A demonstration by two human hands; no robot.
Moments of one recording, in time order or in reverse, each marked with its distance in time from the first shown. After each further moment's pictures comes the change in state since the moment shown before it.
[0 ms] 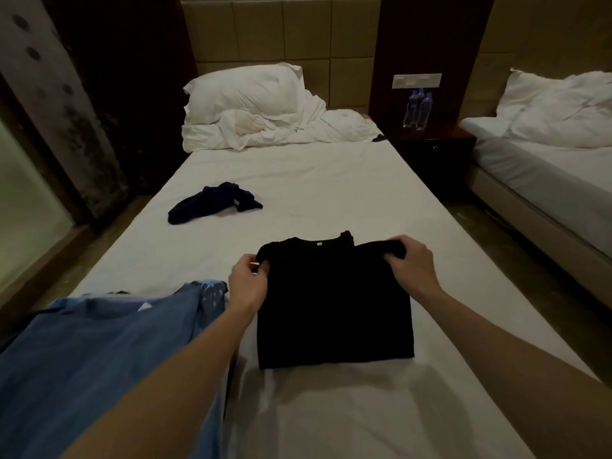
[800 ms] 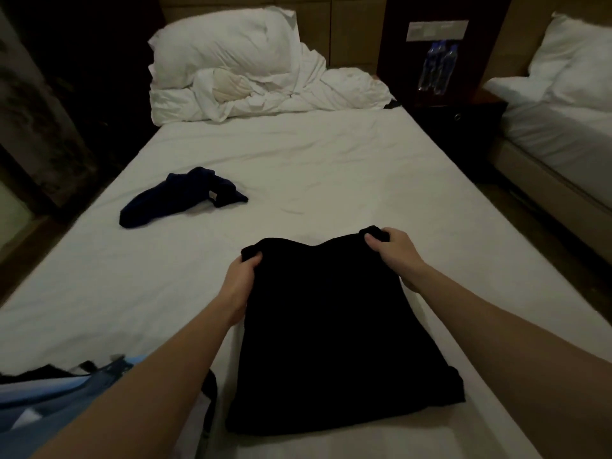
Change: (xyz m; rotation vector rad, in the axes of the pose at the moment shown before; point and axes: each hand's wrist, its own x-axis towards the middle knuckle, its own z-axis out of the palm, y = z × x) left_hand 0.160 -0.046 0.064 -0.358 -0.239 -0.356; right_hand 0.177 0.071 0.115 0.202 -0.225 0.349
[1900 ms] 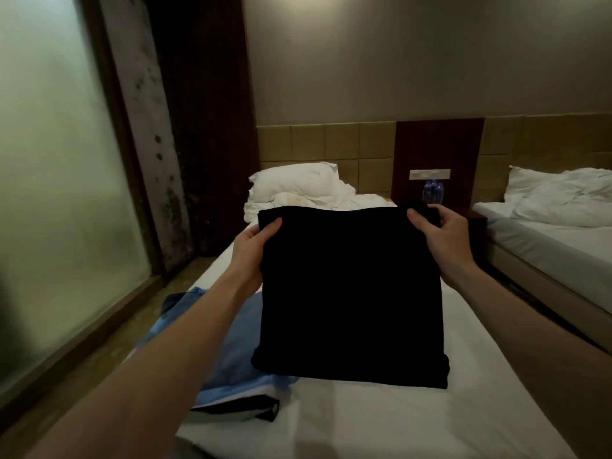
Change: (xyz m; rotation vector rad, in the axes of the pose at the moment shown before) left_hand -0.486 0.105 -0.102 -0.328 -0.139 0.564; right_hand -0.498 -0.151 -0.105 0.385 0.173 -0.677
